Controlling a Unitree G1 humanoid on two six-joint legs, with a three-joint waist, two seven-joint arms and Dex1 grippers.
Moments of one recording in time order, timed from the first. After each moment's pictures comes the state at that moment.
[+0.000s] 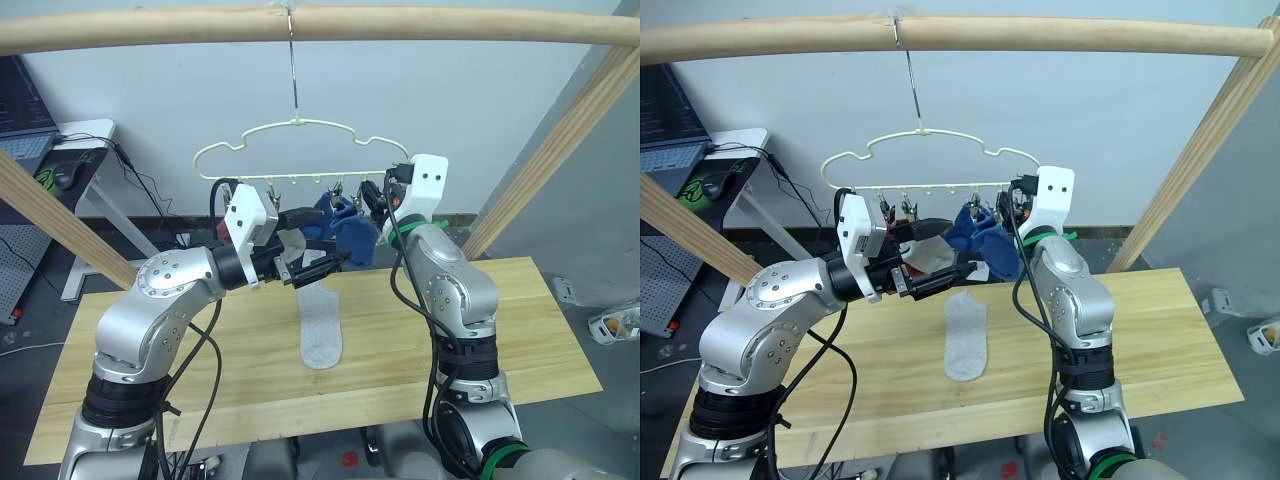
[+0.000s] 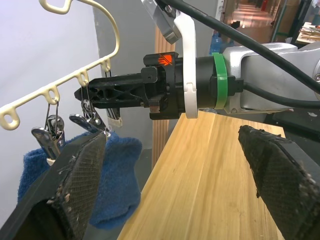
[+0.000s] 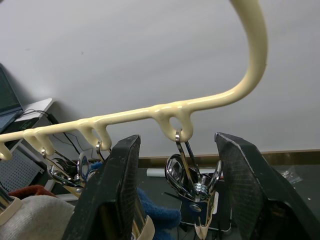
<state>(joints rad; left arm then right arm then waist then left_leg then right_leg) -0.40 0.57 0.02 -0.43 -0.59 0.60 -0.79 -0.64 0.13 -0.04 -0.16 0.25 0.72 -0.07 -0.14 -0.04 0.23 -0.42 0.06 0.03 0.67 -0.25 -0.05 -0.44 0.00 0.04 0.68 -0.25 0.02</state>
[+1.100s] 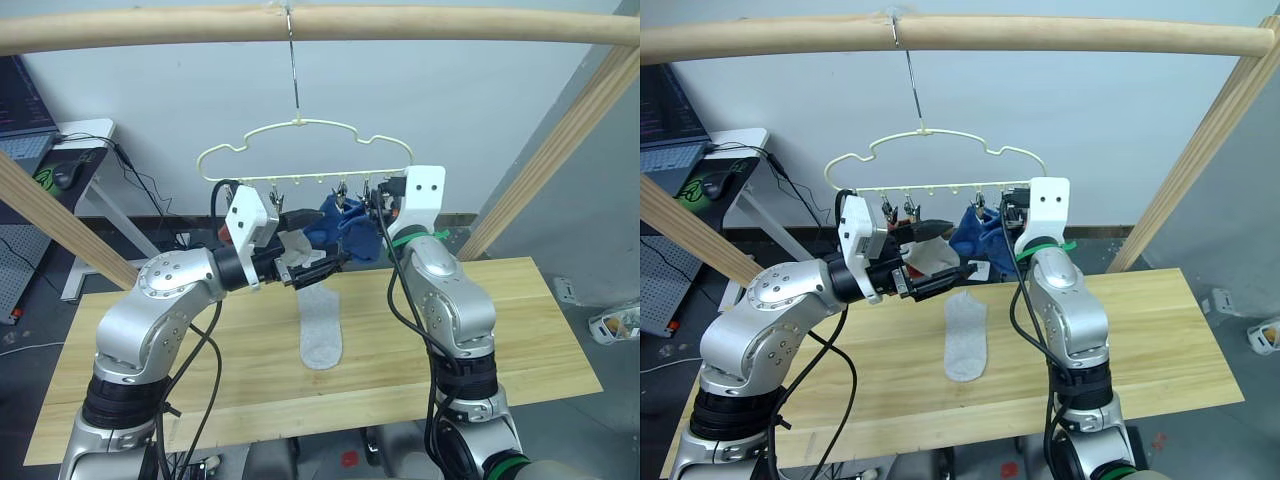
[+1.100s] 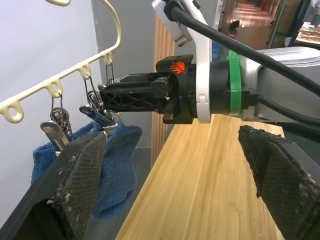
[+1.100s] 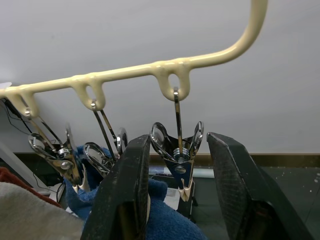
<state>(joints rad) -0.39 0.57 0.02 -0.43 -0.59 0.60 -0.79 -0.57 0.14 0.04 -0.25 0.10 0.75 -0.14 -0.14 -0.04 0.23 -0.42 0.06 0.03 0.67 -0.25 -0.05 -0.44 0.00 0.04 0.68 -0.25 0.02</state>
